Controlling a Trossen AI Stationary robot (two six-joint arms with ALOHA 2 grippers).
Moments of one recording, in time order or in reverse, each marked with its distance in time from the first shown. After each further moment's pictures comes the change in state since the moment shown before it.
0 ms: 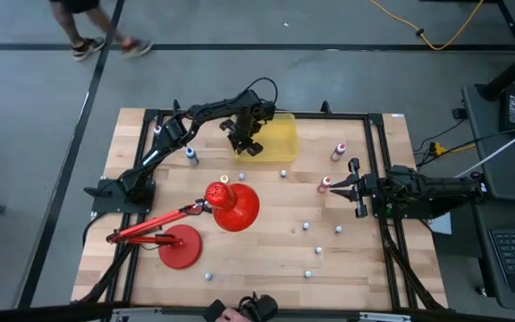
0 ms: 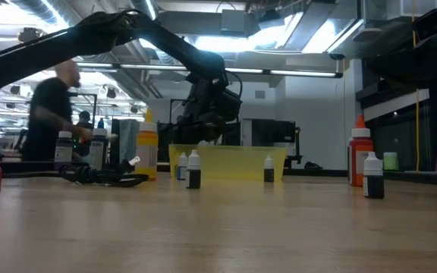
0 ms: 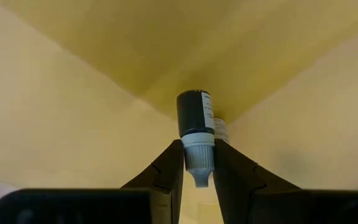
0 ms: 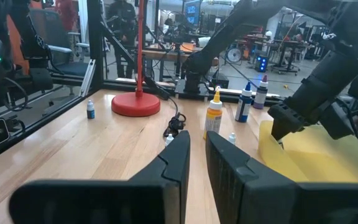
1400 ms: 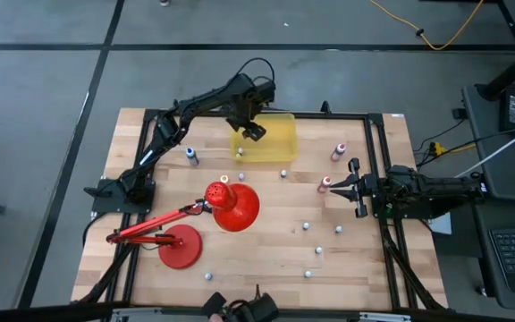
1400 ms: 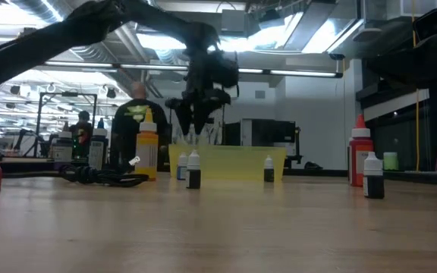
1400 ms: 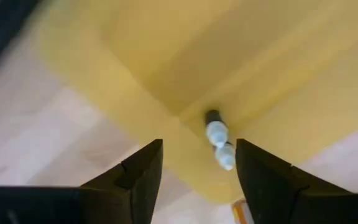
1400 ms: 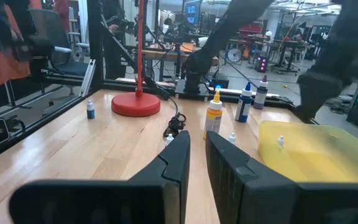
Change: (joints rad) left arm 0.012 -0.109 0.137 0.000 -0.118 -0.081; right arm 0.000 0.000 0.000 0.000 0.000 0.000
